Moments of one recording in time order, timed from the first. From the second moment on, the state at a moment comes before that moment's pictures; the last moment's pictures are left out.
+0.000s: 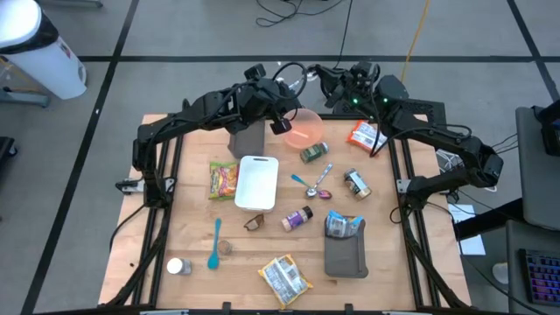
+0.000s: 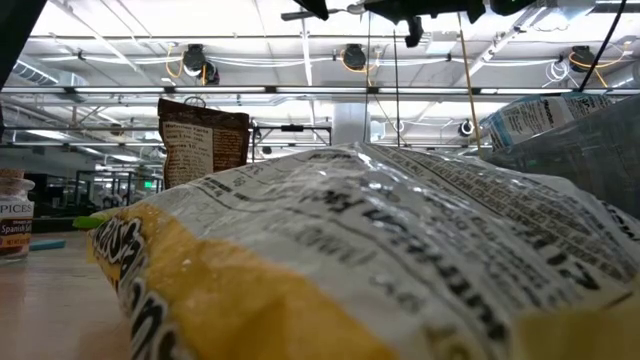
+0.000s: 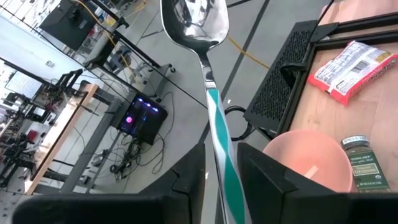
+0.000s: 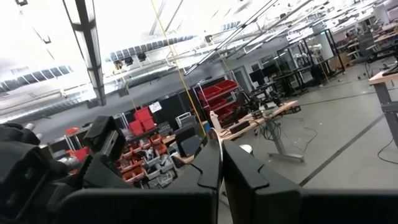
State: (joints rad) left arm 0.20 1.84 2.20 -0.86 -0.66 0.38; right arm -0.55 1.30 1.13 0.51 0.00 0.42
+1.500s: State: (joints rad) left arm 0.21 1.84 2.20 -0.86 -0.57 0.21; right arm -0.52 1.29 1.12 0.53 -0.02 0.38
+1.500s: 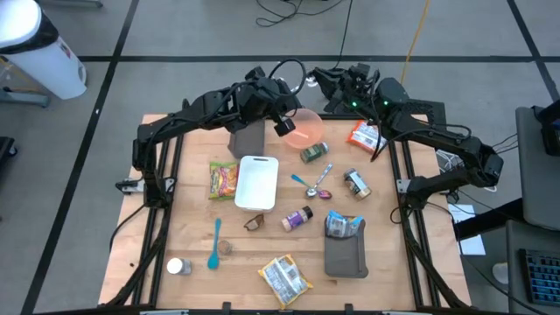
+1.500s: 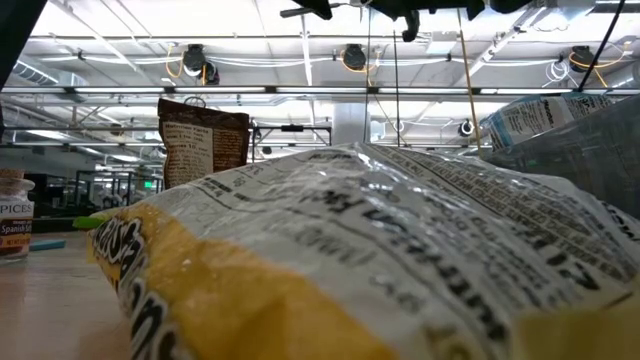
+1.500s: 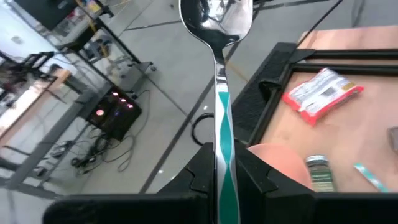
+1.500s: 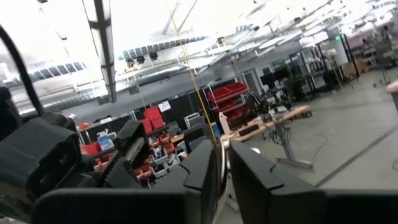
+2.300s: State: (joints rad) left arm 0.45 1.79 2.20 -1.31 -0.37 -0.44; right arm -0.73 1.09 1.12 0.38 -0.21 0.30
